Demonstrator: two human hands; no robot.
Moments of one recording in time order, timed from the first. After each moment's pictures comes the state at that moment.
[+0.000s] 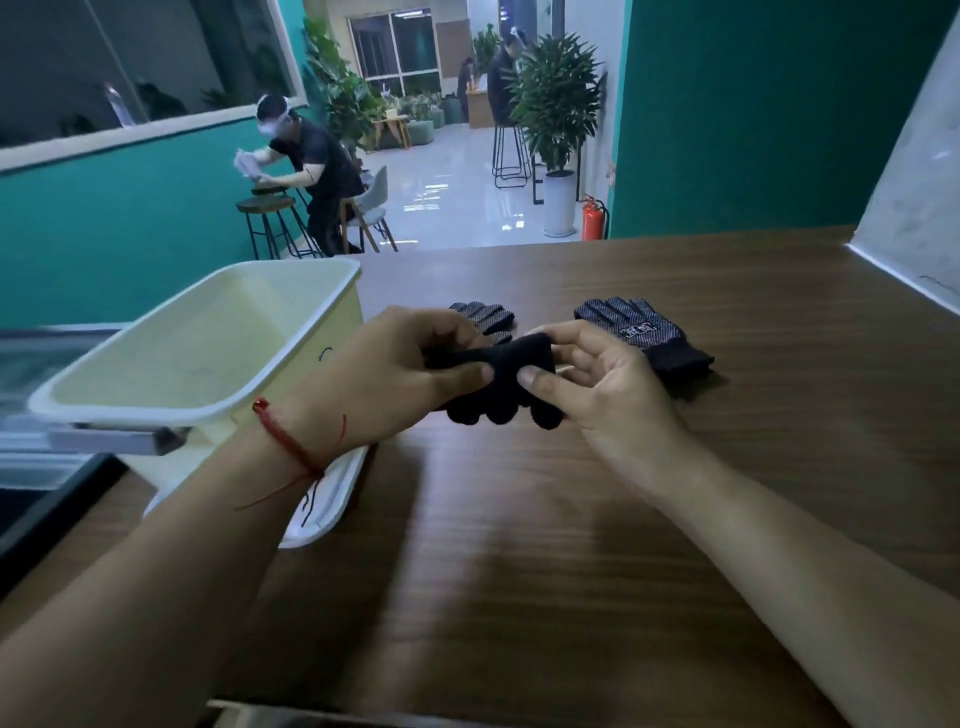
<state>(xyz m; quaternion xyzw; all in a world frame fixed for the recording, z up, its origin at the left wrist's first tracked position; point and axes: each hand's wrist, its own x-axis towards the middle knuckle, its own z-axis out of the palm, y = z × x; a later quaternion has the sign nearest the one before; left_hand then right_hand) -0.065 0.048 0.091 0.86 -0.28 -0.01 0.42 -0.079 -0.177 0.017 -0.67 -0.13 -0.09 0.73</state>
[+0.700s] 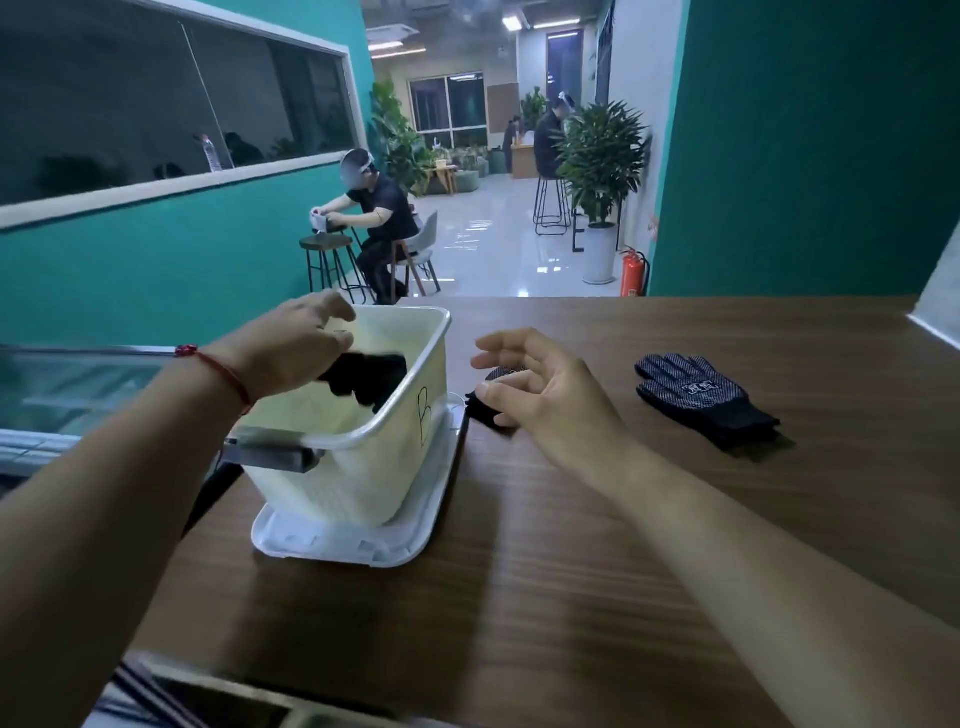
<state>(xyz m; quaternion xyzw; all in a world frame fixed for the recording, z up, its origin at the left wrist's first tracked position) -0.027 0.212 0.157 0.98 -0.03 0.08 0.19 -0.065 -0.070 0.073 -0.70 -0.21 -0.05 0.68</state>
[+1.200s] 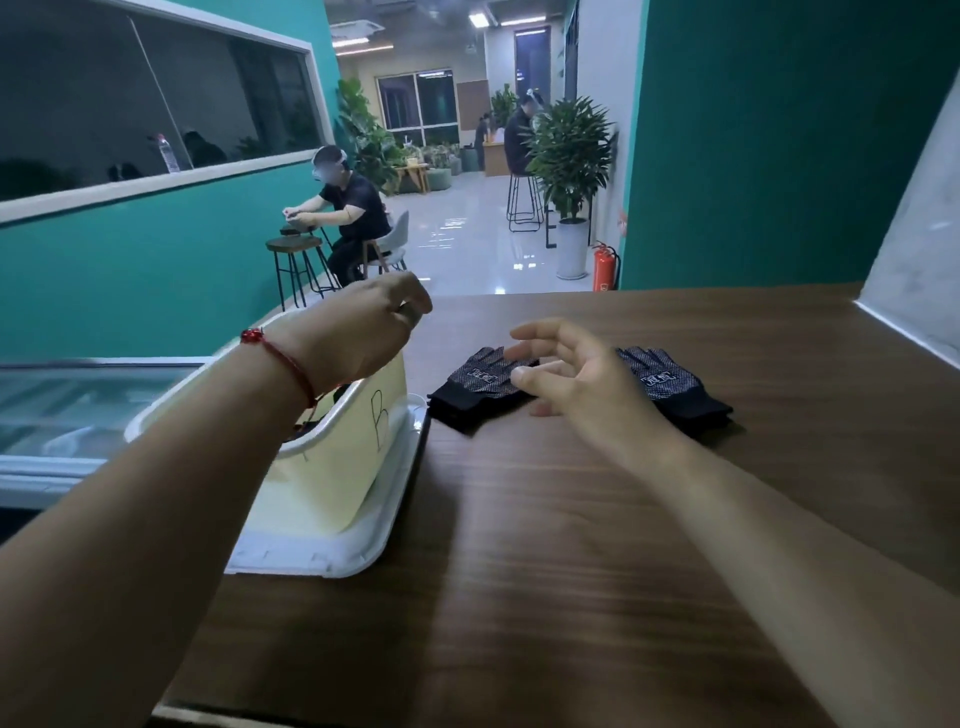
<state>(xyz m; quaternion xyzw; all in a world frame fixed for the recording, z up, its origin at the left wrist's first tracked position) -0.020 0.104 0.163 0.96 -0.15 0.12 0.20 -0.058 -0.139 0.072 -0.72 -0.15 -0.07 0.67</state>
